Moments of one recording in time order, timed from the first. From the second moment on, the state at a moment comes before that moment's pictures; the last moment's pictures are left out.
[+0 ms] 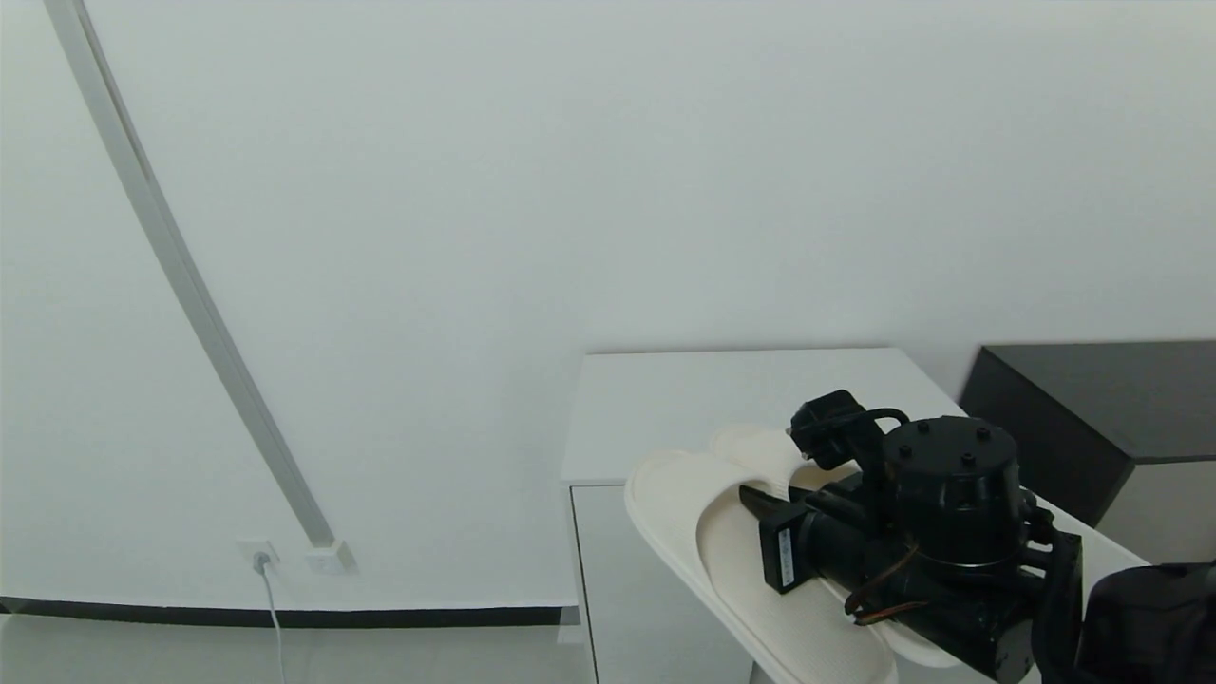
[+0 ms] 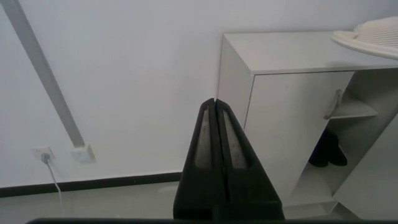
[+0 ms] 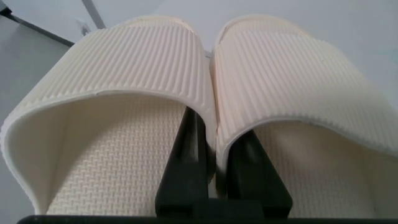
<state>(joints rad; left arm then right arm) 0.00 0.00 0.00 0.00 -0.05 -0.01 0.81 1.76 -0.63 -0.82 -0.25 0.15</state>
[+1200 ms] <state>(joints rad) 0.00 0.00 0.00 0.00 -0.05 -0.01 0.81 1.76 -0.61 -0.85 -0.25 0.15</state>
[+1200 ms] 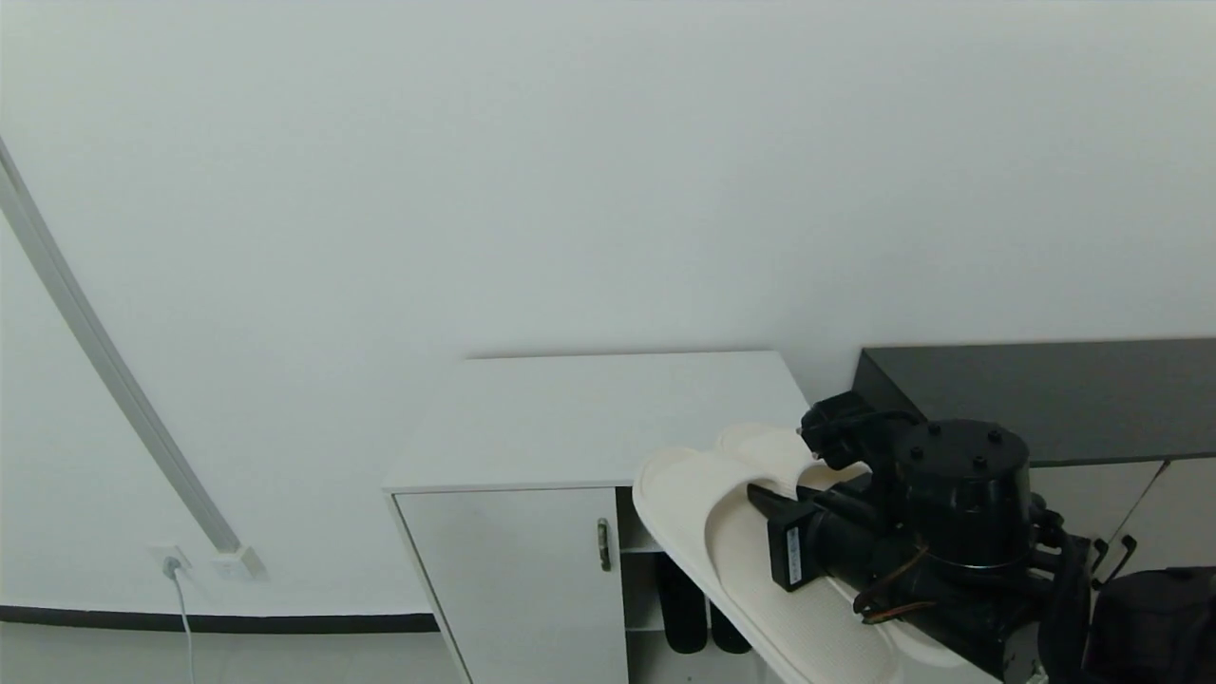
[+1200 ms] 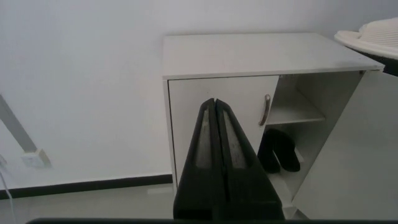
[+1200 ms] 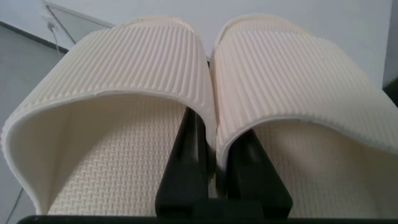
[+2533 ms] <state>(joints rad) 0.00 0.00 0.00 0.00 -0.05 -0.01 0.81 1.77 -0.60 -0.86 -0.25 0.13</state>
